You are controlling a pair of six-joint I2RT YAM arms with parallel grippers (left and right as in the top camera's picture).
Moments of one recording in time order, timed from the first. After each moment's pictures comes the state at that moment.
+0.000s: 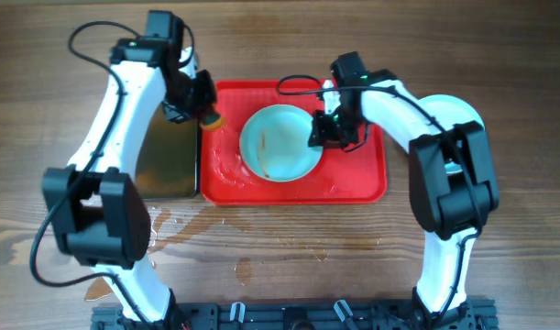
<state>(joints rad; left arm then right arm) -0.13 1.94 1.65 -1.09 0.25 -0.38 0.34 2.14 1.48 -0.82 -0.43 0.29</state>
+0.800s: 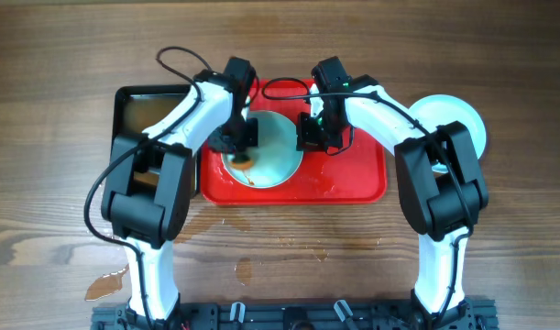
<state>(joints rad) -0.35 2.12 1.50 -1.00 0.10 -0.32 0.39 2.16 1.48 -0.76 -0.44 0.41</state>
